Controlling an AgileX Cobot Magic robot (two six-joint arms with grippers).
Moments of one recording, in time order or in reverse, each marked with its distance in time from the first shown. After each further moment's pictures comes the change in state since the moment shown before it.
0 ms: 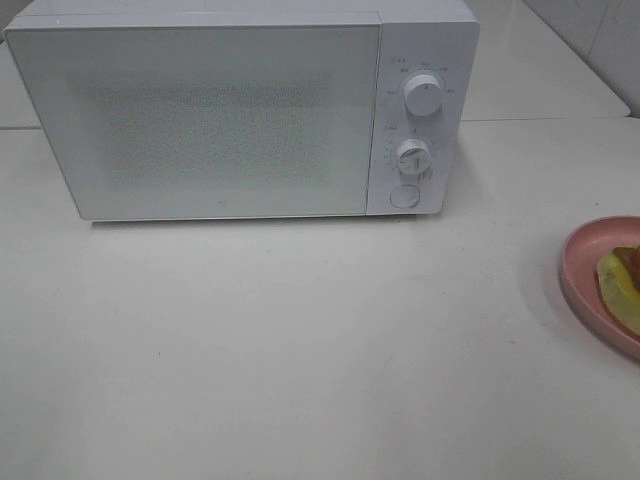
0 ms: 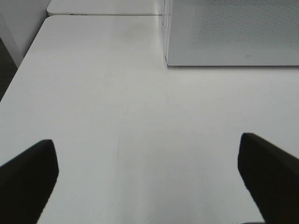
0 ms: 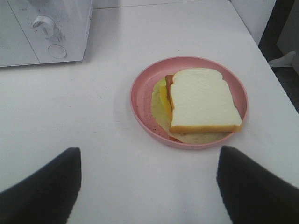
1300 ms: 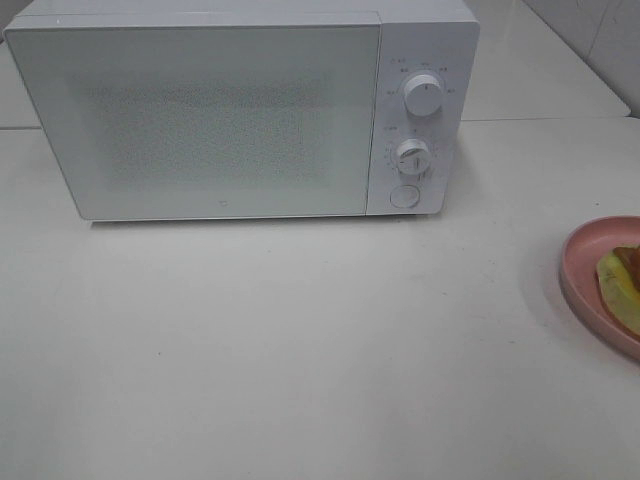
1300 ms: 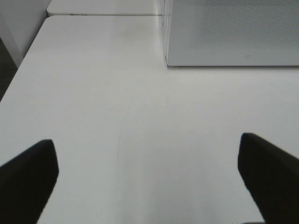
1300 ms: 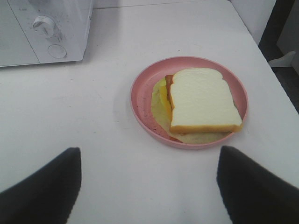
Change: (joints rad) left arm 0.000 0.000 0.000 0.000 0.000 0.000; right arm 0.000 0.000 0.000 0.000 0.000 0.000
